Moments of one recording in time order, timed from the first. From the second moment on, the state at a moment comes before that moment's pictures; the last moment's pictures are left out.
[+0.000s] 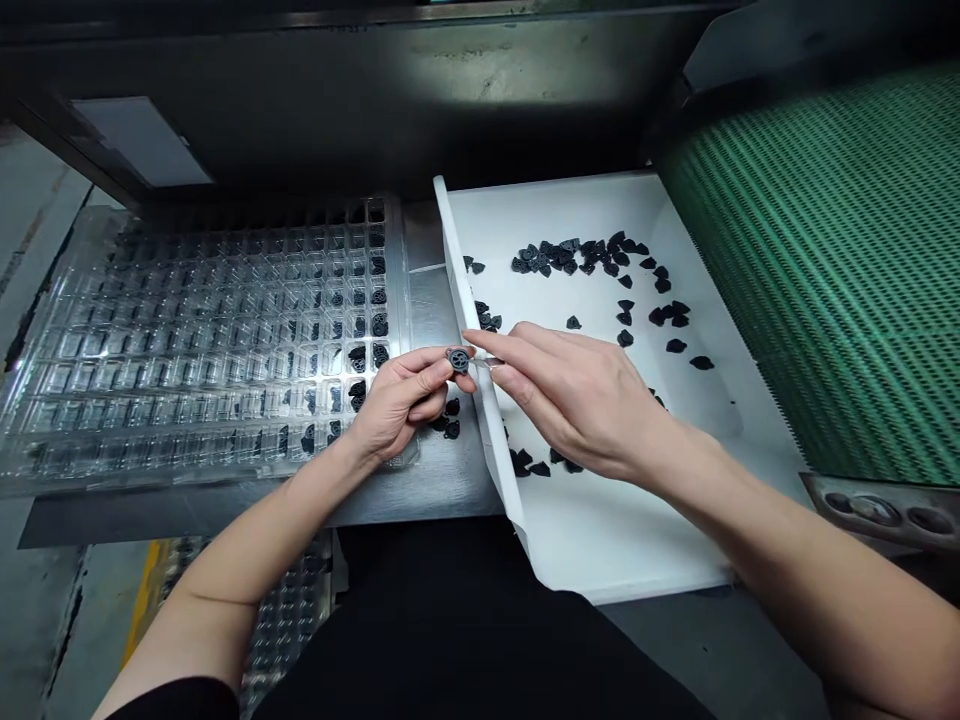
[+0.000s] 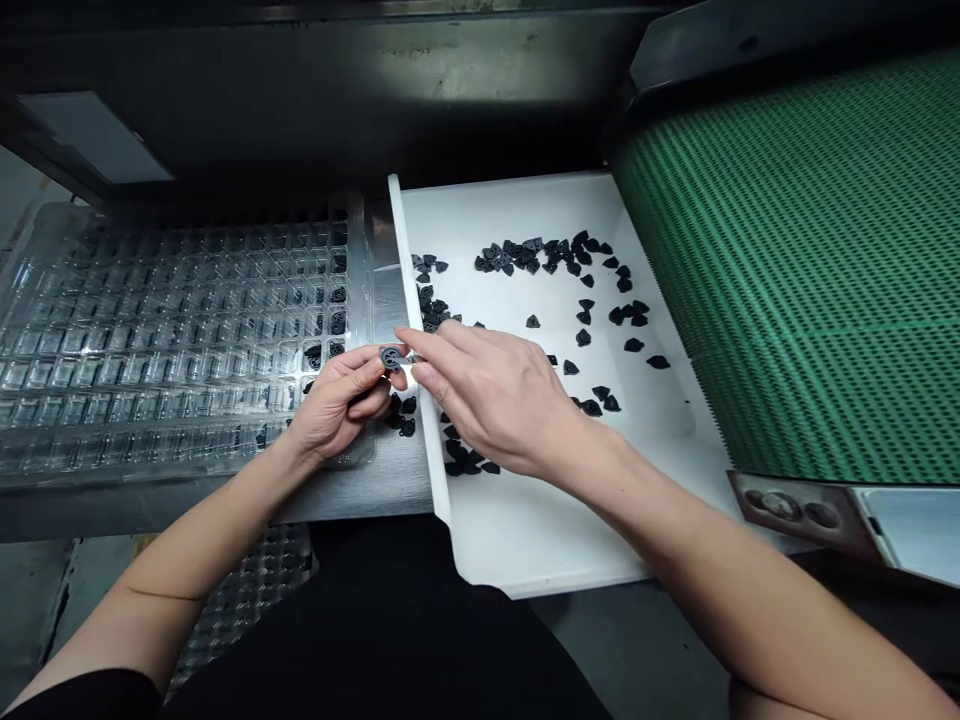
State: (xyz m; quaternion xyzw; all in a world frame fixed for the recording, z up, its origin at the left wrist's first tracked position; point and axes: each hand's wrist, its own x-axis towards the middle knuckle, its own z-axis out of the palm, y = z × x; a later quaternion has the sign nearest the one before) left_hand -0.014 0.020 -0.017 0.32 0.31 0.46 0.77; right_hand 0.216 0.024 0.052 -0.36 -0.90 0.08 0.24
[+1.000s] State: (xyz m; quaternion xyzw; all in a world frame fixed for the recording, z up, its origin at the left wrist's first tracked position) left_hand -0.015 0.017 -0.019 0.34 0.30 0.47 0.76; right_hand 0.216 0.029 0.044 -0.34 -0.90 0.03 0.27
